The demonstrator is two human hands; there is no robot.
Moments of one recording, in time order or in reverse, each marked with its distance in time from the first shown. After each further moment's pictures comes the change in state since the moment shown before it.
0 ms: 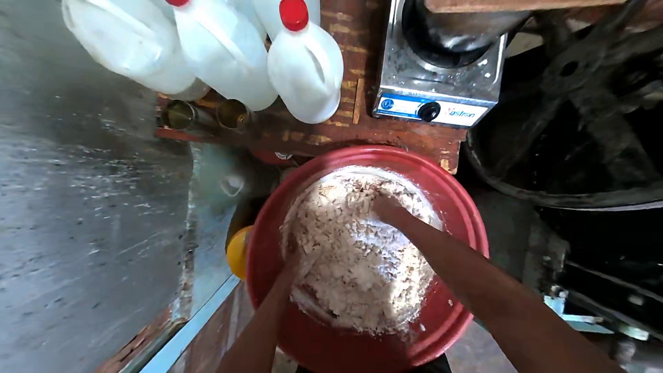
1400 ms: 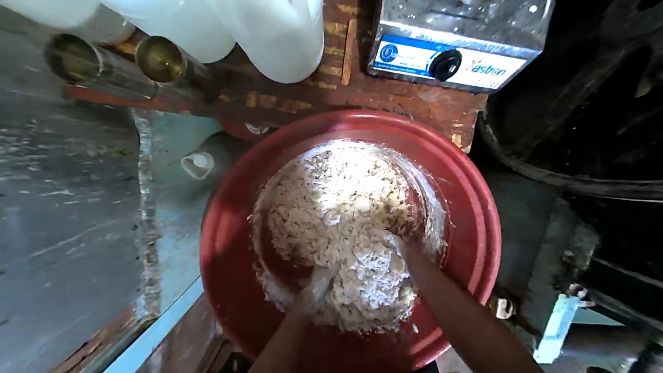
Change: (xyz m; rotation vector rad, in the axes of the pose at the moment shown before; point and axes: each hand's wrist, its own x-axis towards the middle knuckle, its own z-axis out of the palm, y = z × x) left_hand -0.049 0.054 0.100 -0.786 -0.220 -0.133; right_hand -0.065 0.021 0.136 1.291 0.045 0.389
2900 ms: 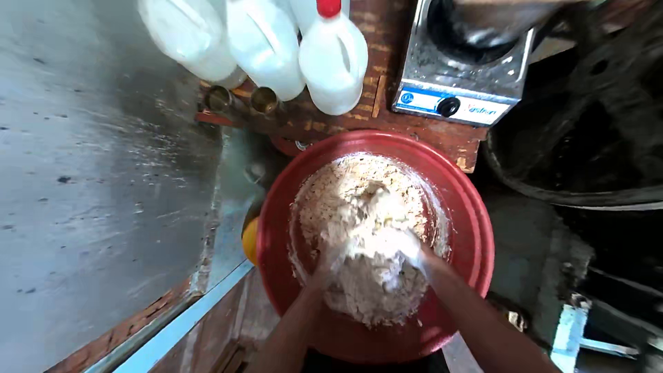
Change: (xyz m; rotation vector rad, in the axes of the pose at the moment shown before) left_hand -0.092 0.044 -0.030 0.308 0.179 0.449; right_hand -0.057 -0.022 0.014 -0.060 -0.006 -0.423
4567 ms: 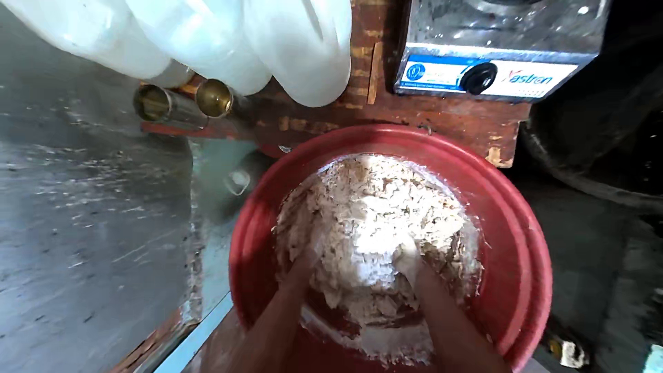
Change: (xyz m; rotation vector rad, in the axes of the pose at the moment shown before) left_hand 0.111 0.003 -0.044 0.245 0.037 -0.183; right_hand 0.109 0.046 0.049 0.932 0.185 0.256
